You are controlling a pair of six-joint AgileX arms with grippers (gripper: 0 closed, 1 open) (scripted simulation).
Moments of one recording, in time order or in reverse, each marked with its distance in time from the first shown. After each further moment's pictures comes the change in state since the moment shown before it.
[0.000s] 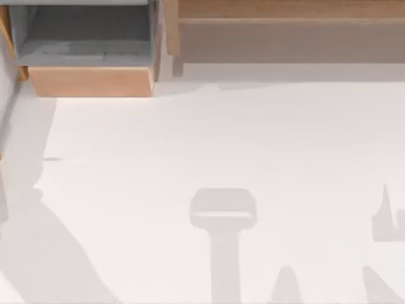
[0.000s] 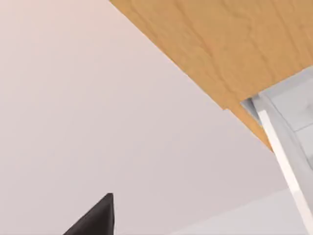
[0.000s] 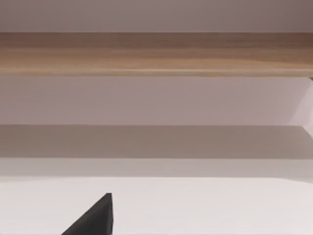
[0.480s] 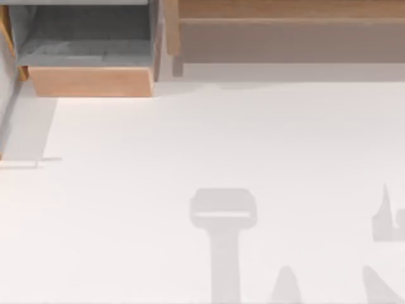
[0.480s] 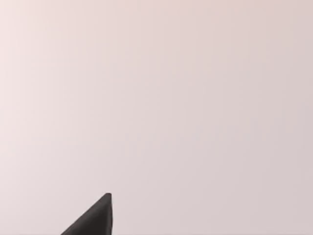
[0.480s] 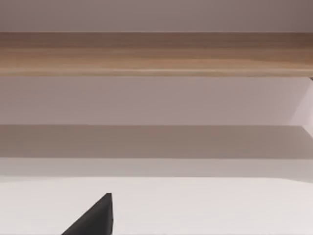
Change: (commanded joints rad) left arm 0.252 -0.108 -0.508 0.807 0.144 0.473; right arm 0.000 0.000 0.000 0.000 0.000 0.000
